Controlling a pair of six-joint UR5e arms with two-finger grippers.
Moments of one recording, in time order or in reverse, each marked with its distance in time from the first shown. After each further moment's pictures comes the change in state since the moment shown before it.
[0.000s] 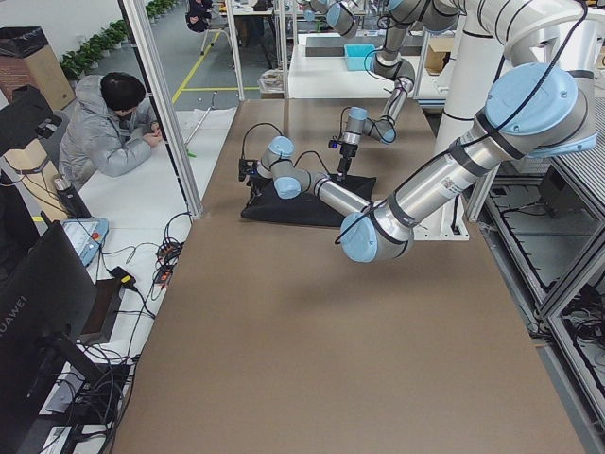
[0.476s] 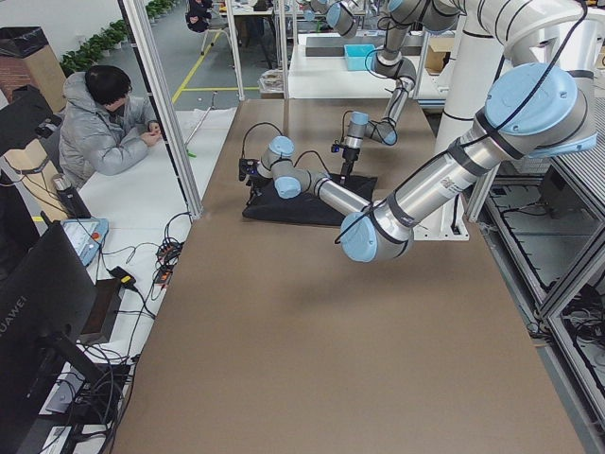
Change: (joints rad) left arm 0.002 -0.002 0.000 0.002 0.011 0.000; right arm -0.026 -0.024 -0.039 0.022 -0.006 0.000
